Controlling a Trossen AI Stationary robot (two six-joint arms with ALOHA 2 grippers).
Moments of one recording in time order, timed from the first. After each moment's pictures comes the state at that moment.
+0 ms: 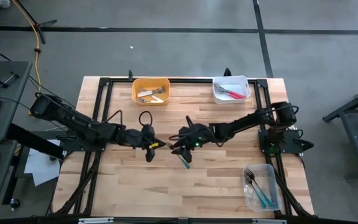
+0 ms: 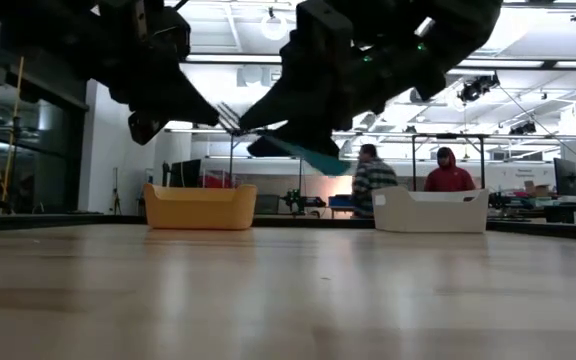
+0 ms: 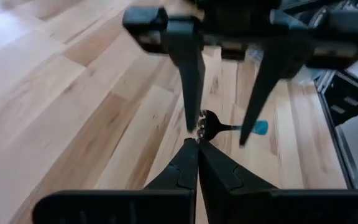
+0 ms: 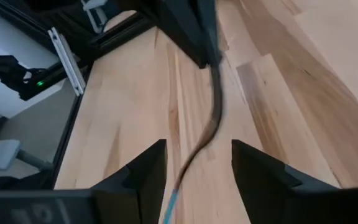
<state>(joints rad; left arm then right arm) -0.25 1.28 0.51 0.26 -0.27 -0.59 0.09 1.84 0.98 0.40 -0.16 0.49</state>
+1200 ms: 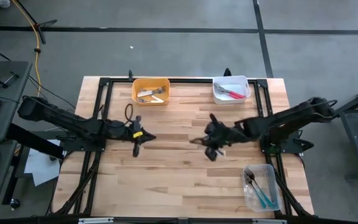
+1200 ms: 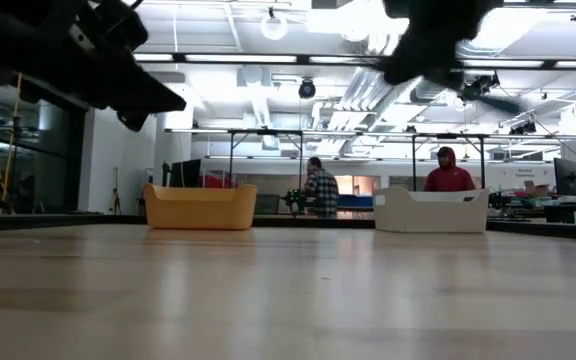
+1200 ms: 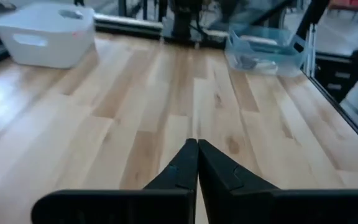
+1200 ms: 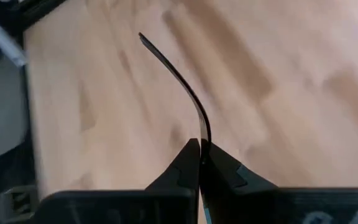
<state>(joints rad) -0.17 0.97 0.26 0.41 -0.18 -0.19 0.25 1.35 0.99 -0.45 0.18 0.70</state>
